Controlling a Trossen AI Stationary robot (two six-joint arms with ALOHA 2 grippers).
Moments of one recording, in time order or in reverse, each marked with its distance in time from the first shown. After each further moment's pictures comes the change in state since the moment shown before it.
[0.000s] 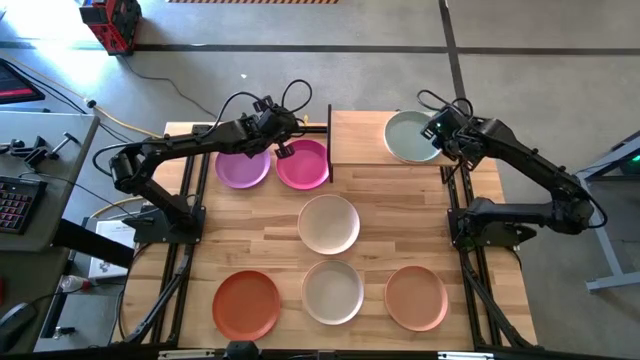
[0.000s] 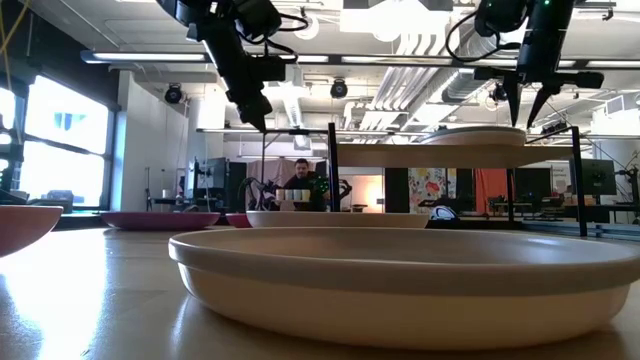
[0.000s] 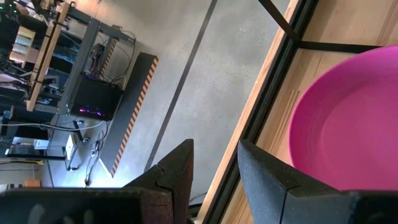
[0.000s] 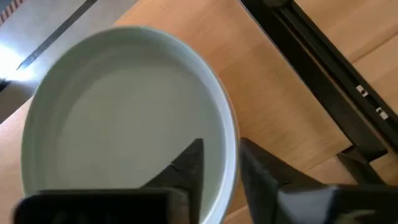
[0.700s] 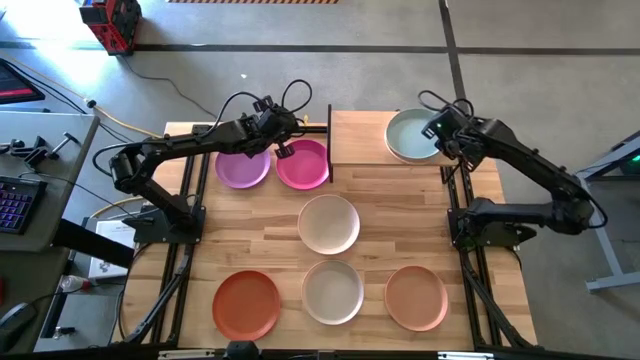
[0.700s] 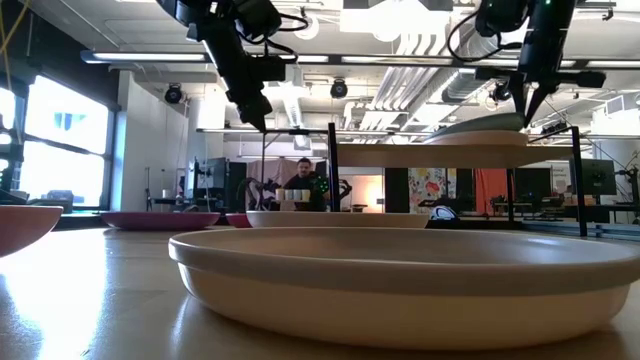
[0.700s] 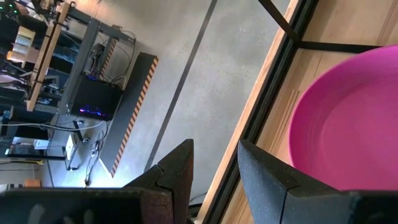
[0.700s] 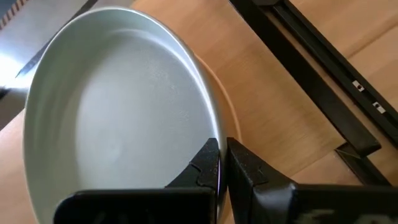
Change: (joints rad) left arm 0.000 0.000 0.000 0.000 0.000 0.000; right arm 0.000 0.000 0.000 -0.012 0.003 0.042
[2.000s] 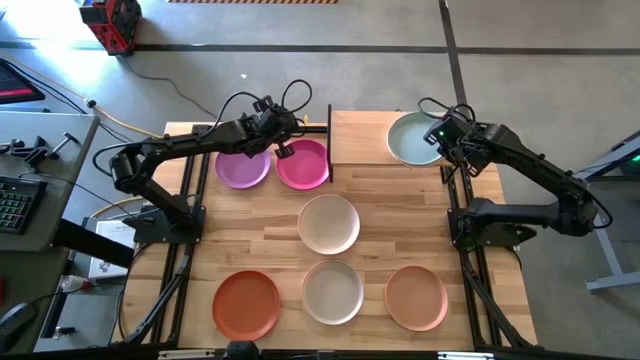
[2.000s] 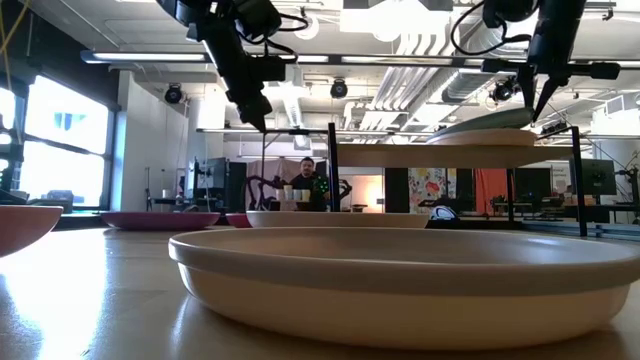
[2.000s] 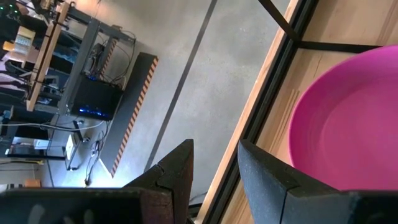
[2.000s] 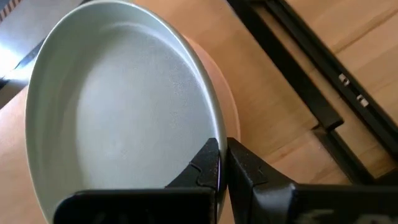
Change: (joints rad) left arm 0.000 0.000 0.000 0.000 0.000 0.000; right arm 0.079 -0.050 0.000 -0.075 0.026 0.045
